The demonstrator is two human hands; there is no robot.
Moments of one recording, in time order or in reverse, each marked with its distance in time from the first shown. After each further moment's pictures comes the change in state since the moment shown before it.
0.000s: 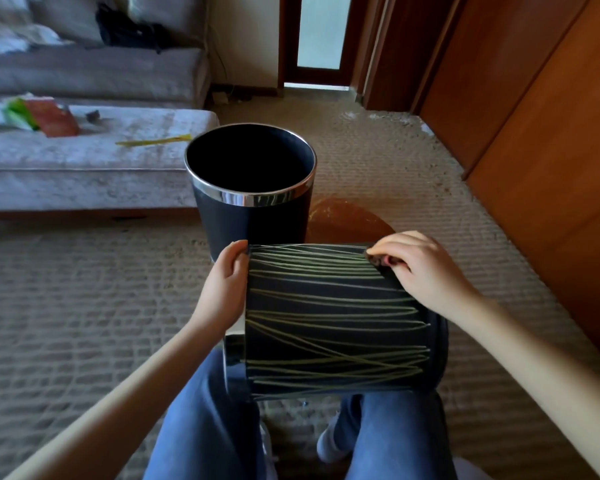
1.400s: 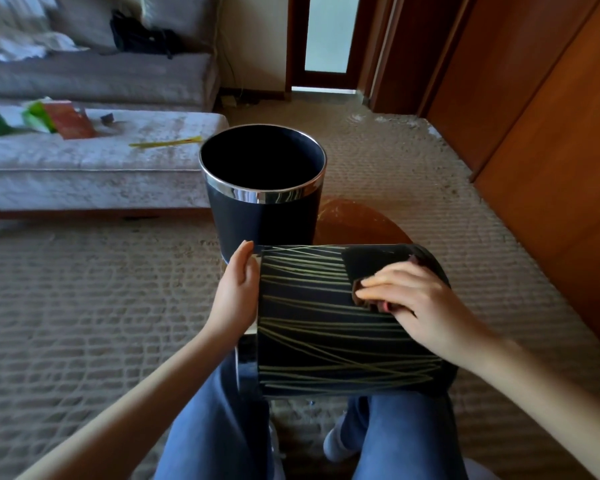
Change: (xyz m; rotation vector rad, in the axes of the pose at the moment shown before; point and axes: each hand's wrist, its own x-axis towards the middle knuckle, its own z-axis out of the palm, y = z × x) left_hand -0.021 -0.001 -0.002 0.038 0.027 0.025; right_hand -0.046 -0.050 0.000 0.122 -0.035 -0.165
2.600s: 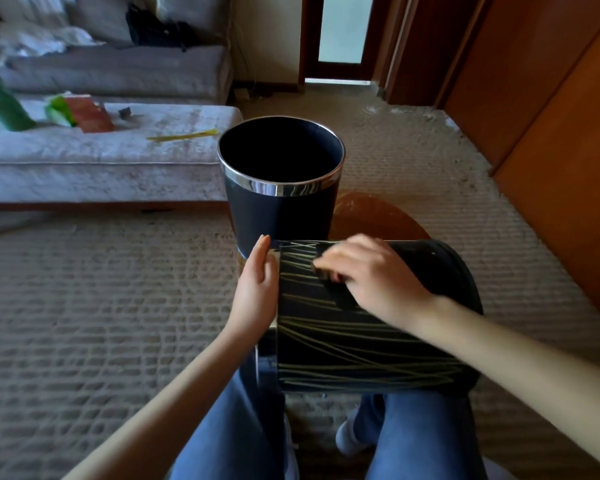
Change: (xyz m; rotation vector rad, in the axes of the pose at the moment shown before) left_hand -0.010 -0.001 0.000 -0.022 0.011 0.022; right_hand 0.071 -0.031 0.041 -0.120 0.027 -0.125
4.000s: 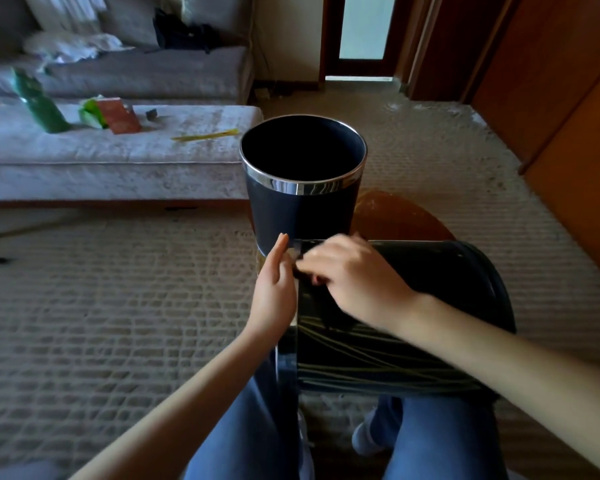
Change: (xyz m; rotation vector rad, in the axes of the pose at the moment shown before) left_hand -0.002 -0.004 0.000 -0.082 0.016 0.019; right_hand 0.032 -0.040 0.008 0.054 -0.066 -0.031
